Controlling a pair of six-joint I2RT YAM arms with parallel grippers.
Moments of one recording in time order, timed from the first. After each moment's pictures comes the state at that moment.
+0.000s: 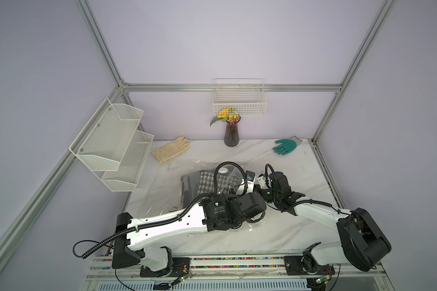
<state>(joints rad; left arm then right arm) -1.31 1.46 1.47 -0.84 -0.67 -0.68 0.48 1.42 0.65 0.18 -0.71 1.00</state>
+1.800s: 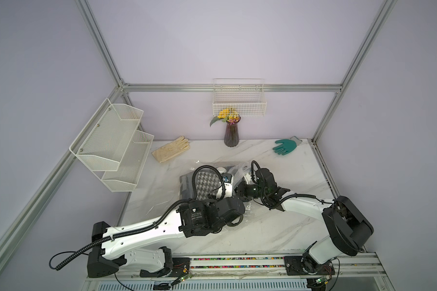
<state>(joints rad) -1.27 1.23 1.24 -0.81 -0.73 -0.78 0.62 1.56 0.80 0.33 -0.66 0.98</state>
